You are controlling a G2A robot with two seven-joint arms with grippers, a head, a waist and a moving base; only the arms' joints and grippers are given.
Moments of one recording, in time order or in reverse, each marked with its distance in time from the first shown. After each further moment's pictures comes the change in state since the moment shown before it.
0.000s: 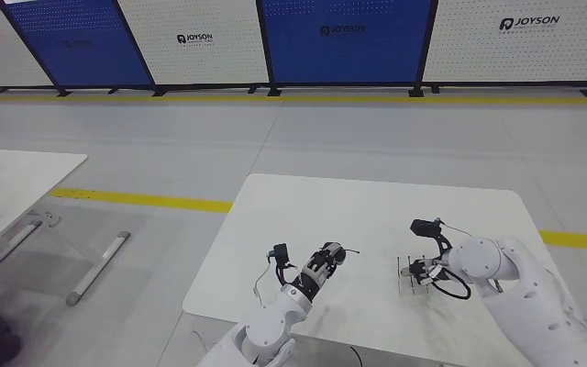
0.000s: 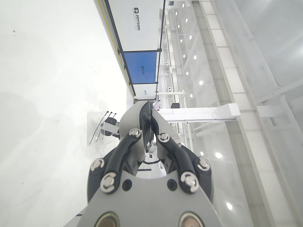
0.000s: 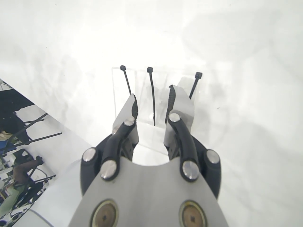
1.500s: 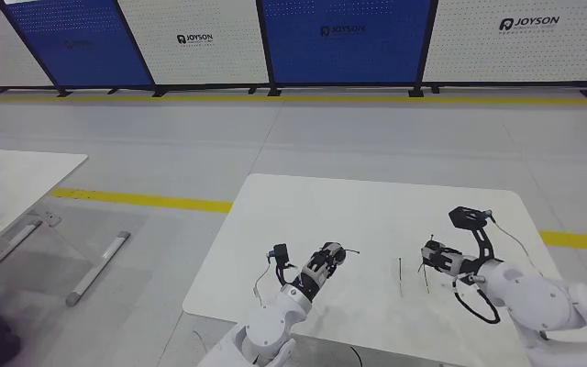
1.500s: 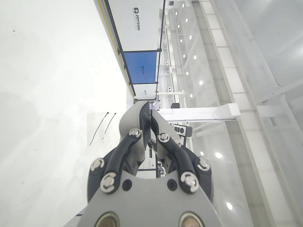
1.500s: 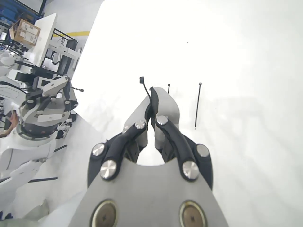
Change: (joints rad) left arm 0.000 0.000 0.000 0.000 0.000 0.000 0.000; right arm -0.392 0.087 0.393 -0.555 -0.008 0.037 -0.242
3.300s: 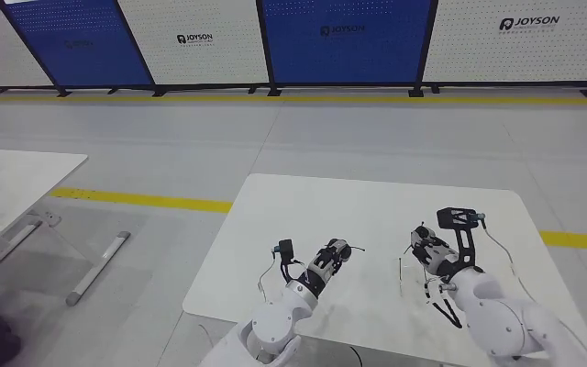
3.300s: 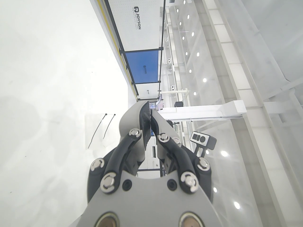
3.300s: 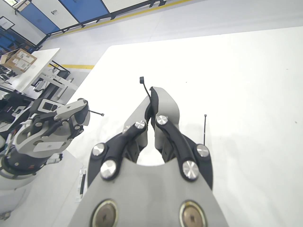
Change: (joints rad) left arm -0.042 -0.008 0.031 0.003 0.032 0.040 0.024; right arm -0.075 -0.026 -0.129 -0.141 -0.217 0.107 -0.358
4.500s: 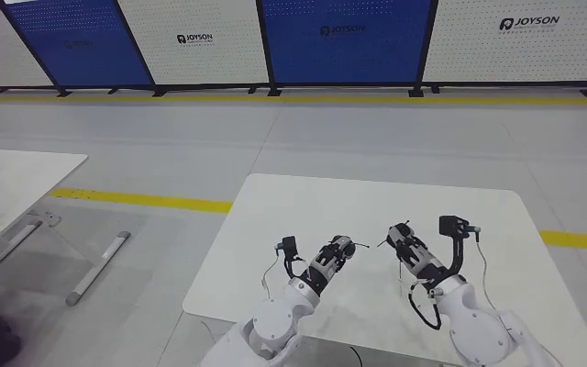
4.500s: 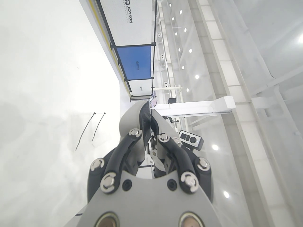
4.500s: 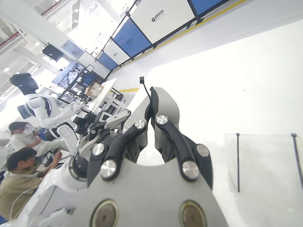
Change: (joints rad) left arm -0.026 -0.007 0.006 0.029 -0.034 -0.058 -0.033; right arm -0.049 -0.057 -0.055 0.104 0.337 -0.180 -0.366
